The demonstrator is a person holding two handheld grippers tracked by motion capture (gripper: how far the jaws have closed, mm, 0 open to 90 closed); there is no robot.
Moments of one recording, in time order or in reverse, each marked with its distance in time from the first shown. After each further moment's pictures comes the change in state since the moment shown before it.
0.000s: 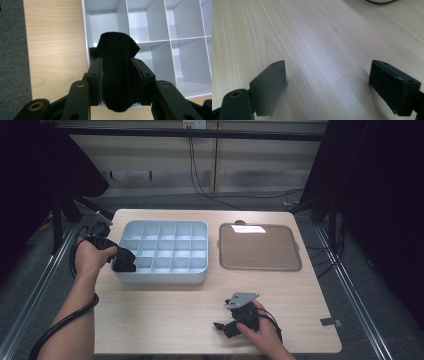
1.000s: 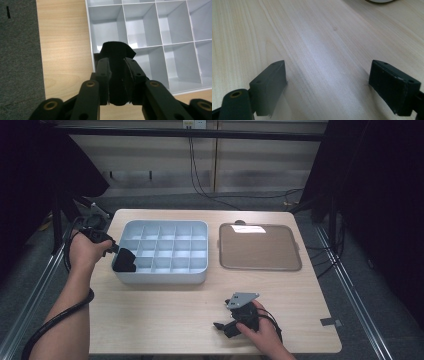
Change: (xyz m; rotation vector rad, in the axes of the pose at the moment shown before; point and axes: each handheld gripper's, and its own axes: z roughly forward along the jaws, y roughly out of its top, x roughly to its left) left arm -0.003 0.010 -0.023 -0.018 0.017 0.014; right arm 0.000 0.000 0.000 0.002 0.000 0.000
